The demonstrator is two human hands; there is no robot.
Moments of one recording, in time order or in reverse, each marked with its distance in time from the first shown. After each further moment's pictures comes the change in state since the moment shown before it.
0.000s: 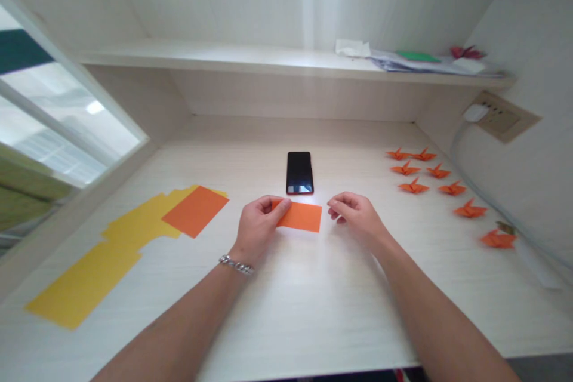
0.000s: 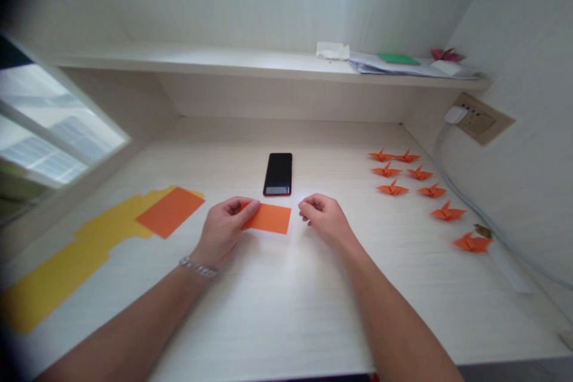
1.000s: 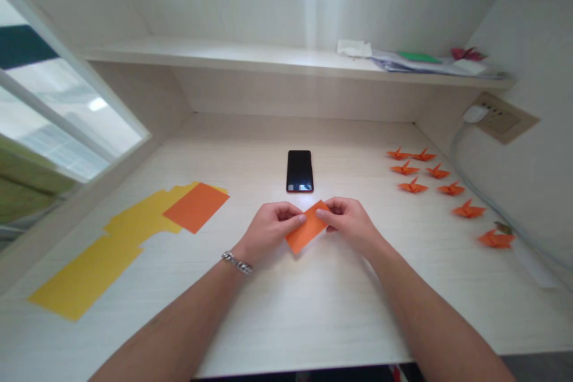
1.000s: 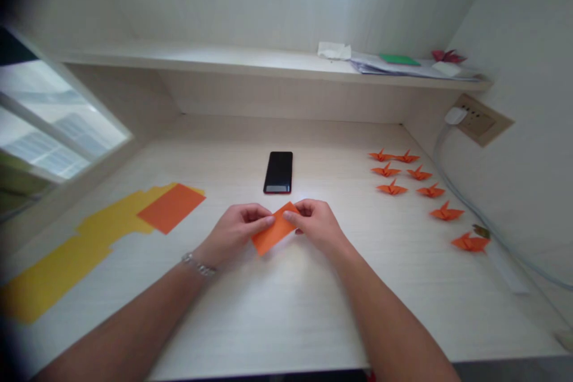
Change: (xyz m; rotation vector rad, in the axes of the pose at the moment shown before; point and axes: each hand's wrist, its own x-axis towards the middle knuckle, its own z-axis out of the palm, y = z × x) left_hand -0.008 0.015 0.002 0.193 -0.395 -0.052; right_hand -0.010 -0.003 0.014 0.052 -0.102 0.019
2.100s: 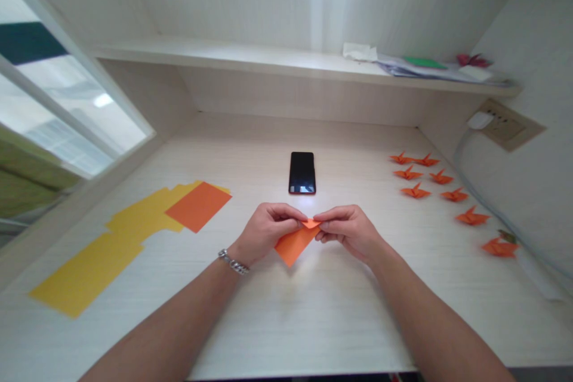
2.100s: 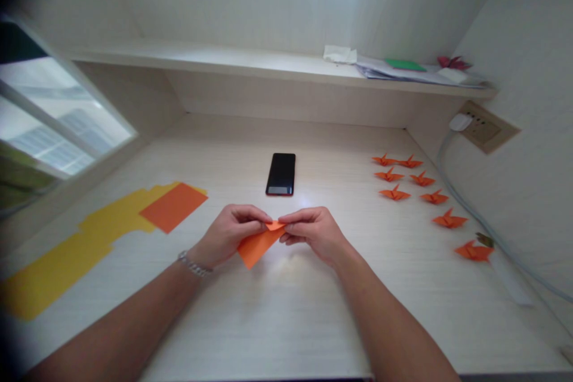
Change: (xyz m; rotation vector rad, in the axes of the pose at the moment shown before) left_hand -0.003 -0.002 -0.007 -0.189 0.005 0.054; right_hand -0.007 -0.007 -0.001 0.451 -0.207 0.117
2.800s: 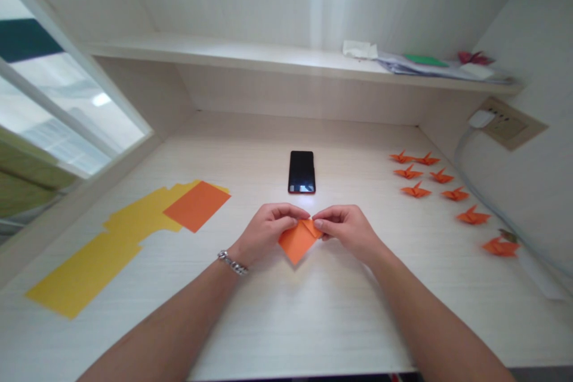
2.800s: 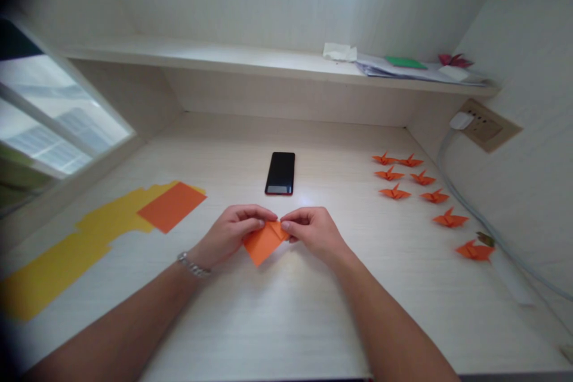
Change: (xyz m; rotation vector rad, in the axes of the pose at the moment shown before) left_hand 0.002 -0.001 0.001 0.036 -0.051 -0.043; right_hand 0.004 0.005 0.002 -0.379 0.109 -0.057
